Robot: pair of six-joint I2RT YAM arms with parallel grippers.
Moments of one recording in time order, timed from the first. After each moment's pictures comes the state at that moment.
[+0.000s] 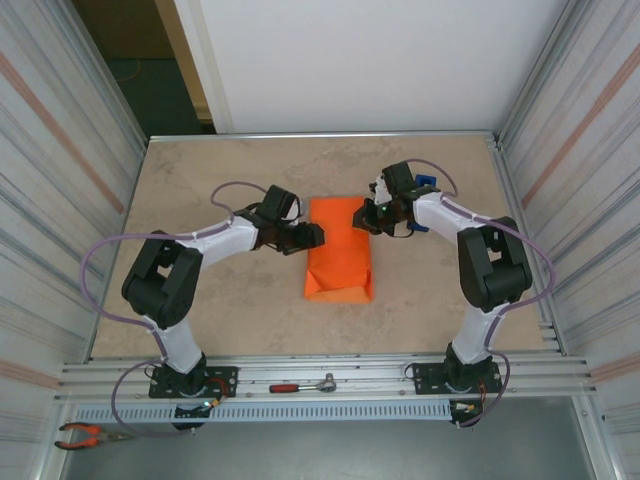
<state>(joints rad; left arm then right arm) -0.54 1.76 1.11 -0.32 0.37 -0.62 0.34 1.80 1.23 -0.47 -0.52 0.57</state>
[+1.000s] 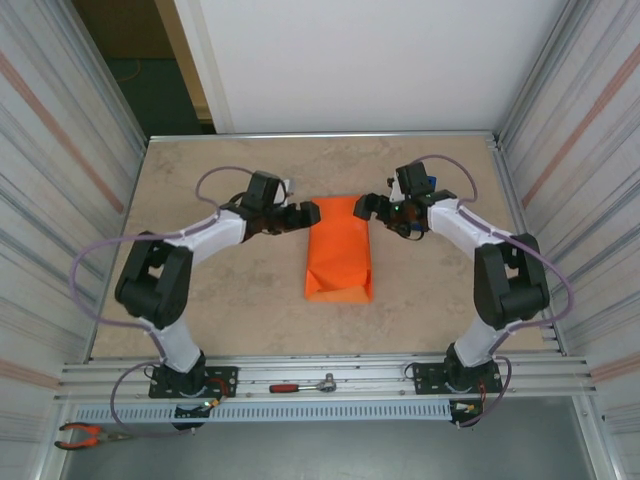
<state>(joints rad) -0.46 1.78 1.16 -0.17 0.37 -0.57 0.30 1.71 1.17 -0.42 -0.35 0.57</state>
